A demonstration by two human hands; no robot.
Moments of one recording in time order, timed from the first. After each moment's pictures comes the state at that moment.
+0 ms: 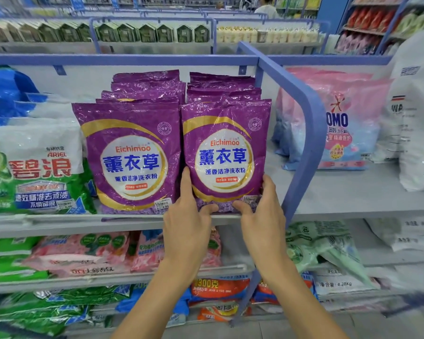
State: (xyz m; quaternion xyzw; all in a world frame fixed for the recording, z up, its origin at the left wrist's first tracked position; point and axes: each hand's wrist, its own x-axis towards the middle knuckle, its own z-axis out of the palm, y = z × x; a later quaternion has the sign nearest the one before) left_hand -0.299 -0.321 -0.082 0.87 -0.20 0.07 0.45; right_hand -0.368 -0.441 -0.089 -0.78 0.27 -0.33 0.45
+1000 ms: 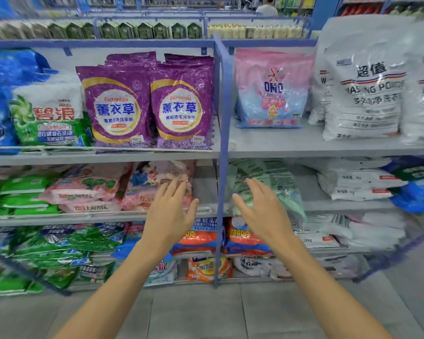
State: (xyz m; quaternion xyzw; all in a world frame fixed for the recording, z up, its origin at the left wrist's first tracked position) left_hand -0.473 -0.281 -0.122 0.92 -0.31 0.07 0.21; right_hand -0.584 -0.480 -0.122 -0.94 0.23 -0.14 0.23
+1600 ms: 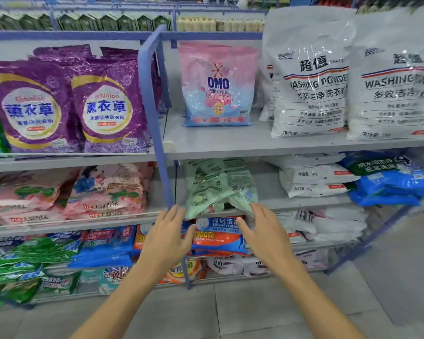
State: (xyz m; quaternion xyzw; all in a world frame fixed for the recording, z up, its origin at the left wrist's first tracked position) left_hand -0.546 -0.410 -0.169 0.92 -0.33 -0.05 0.19; right_hand -0.677 -0.608 -0.168 -0.92 0.30 -0.09 0.24
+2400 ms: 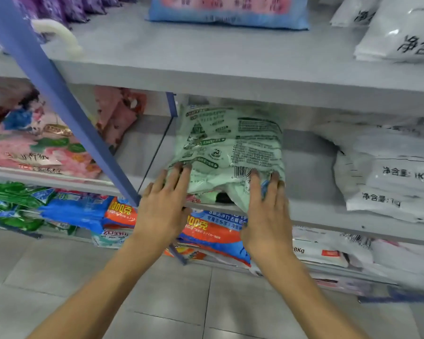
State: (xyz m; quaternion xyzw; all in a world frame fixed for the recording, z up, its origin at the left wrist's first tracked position) left_hand -0.456 -0.564 -0.335 0.96 -0.27 0.01 0.04; right_hand -0.551 -0.746 -0.330 -0.96 0.22 0.02 0.18
